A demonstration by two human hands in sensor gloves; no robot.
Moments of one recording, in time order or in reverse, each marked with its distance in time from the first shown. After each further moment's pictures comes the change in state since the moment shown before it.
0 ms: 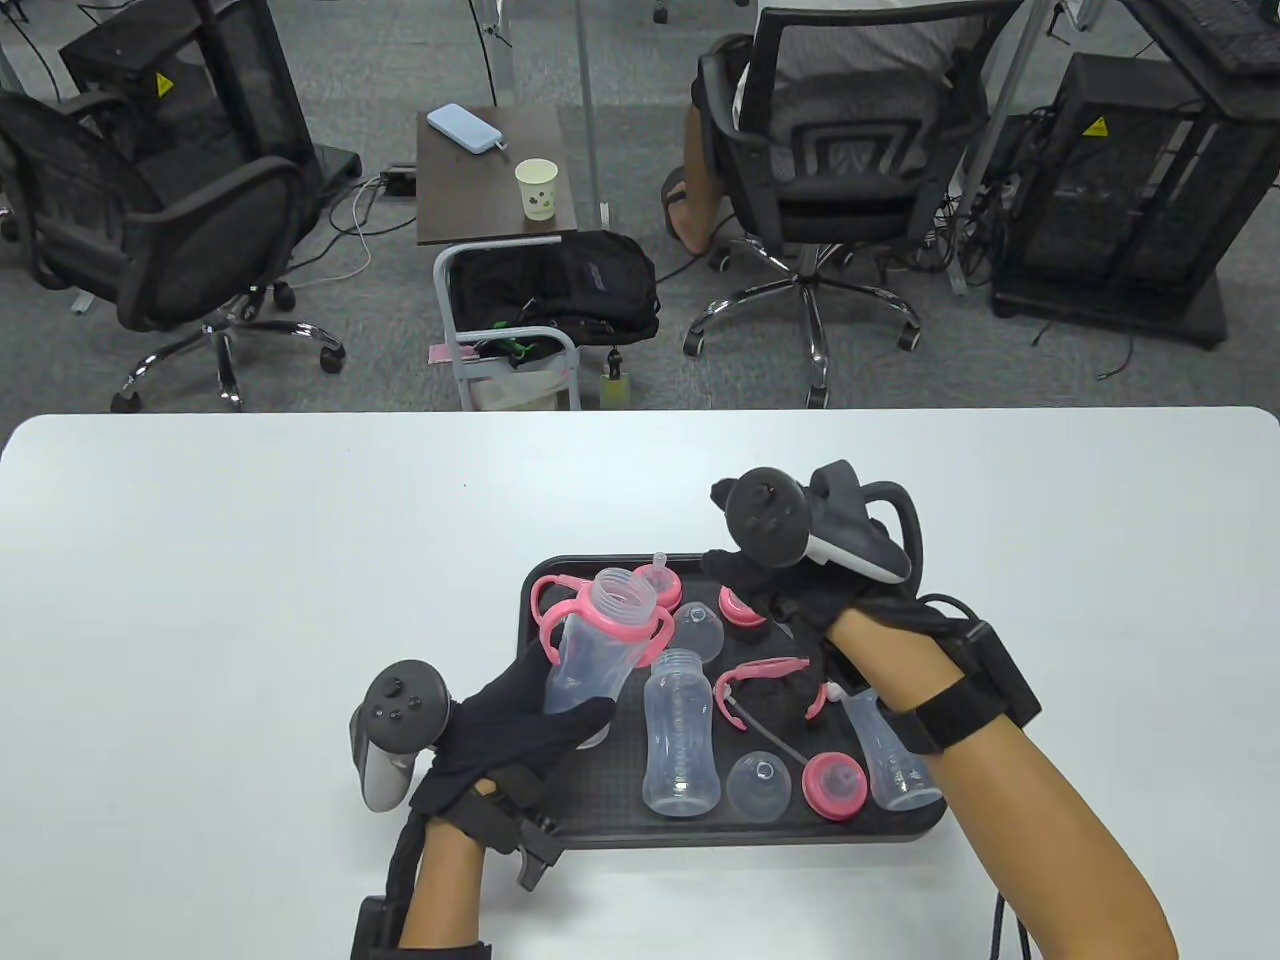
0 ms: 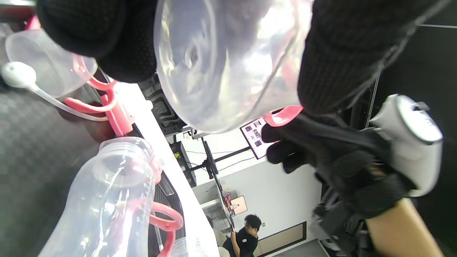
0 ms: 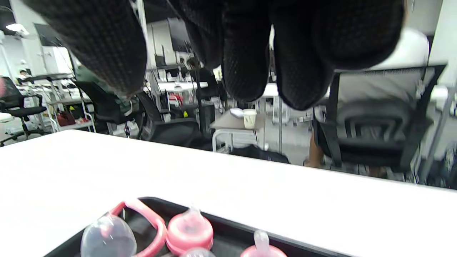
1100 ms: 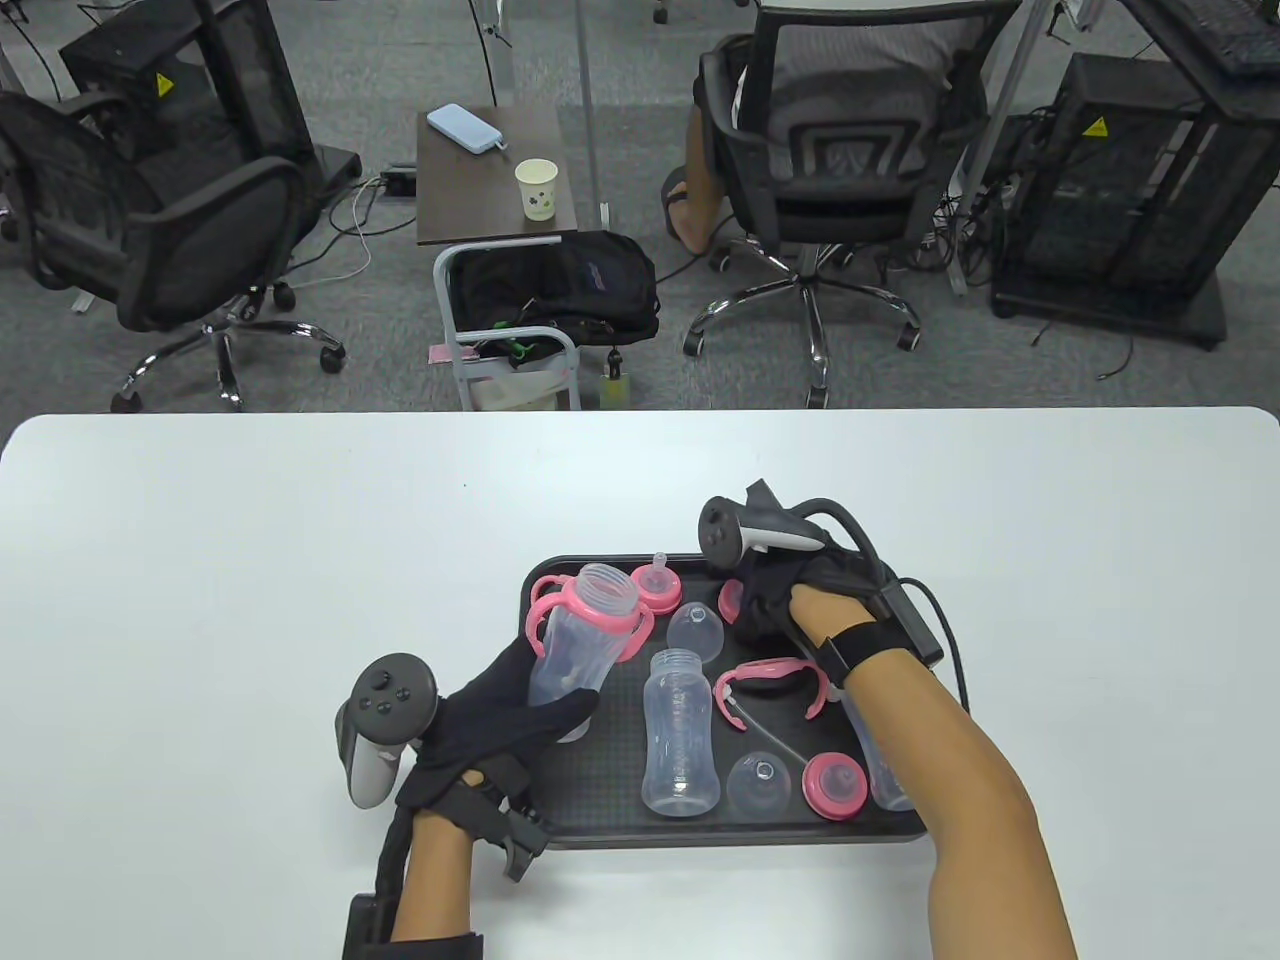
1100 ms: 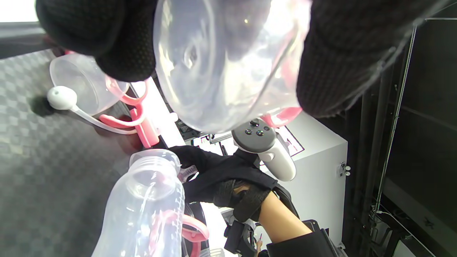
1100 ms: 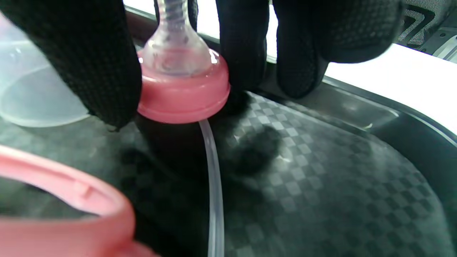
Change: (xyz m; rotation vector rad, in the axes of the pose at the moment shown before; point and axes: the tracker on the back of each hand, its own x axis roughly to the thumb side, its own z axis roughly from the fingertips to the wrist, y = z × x) left_hand -0.004 0.009 0.000 0.010 0.073 -0.031; right_hand -0.042 0.157 -0.086 0.459 0.030 0.263
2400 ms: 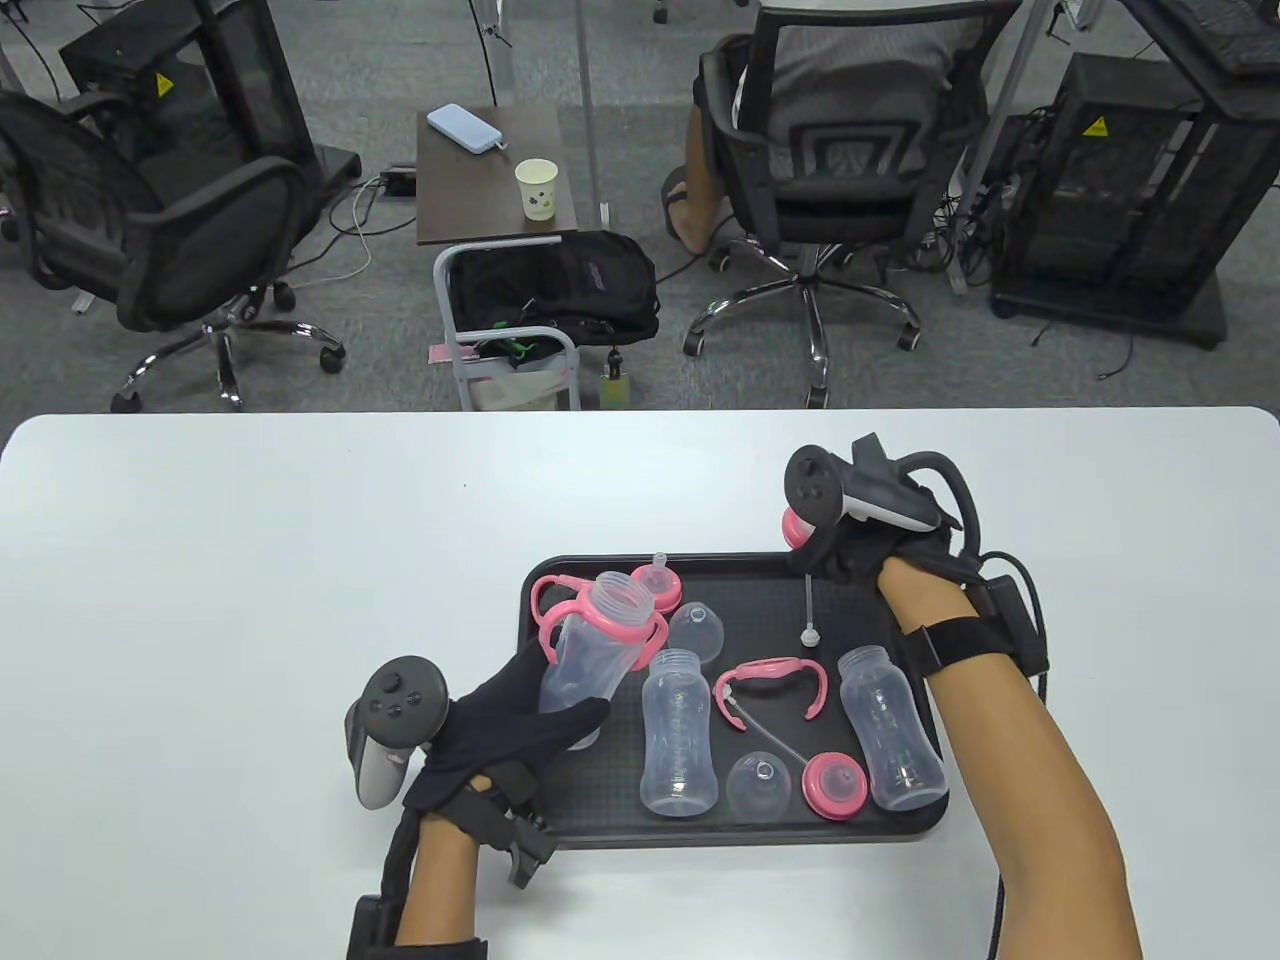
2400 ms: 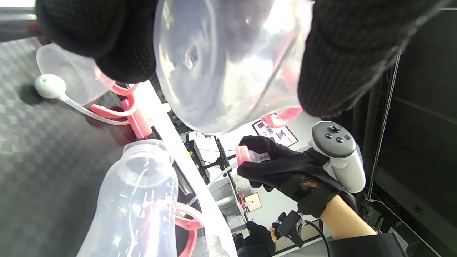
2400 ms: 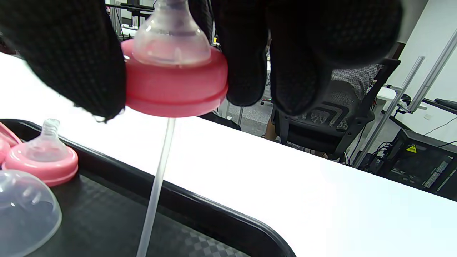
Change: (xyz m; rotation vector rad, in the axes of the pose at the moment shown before) left_hand 0.003 -0.007 -0.001 -0.030 -0.031 -0.012; right_hand -0.064 -0.072 0.096 -0.371 0.100 -0.054
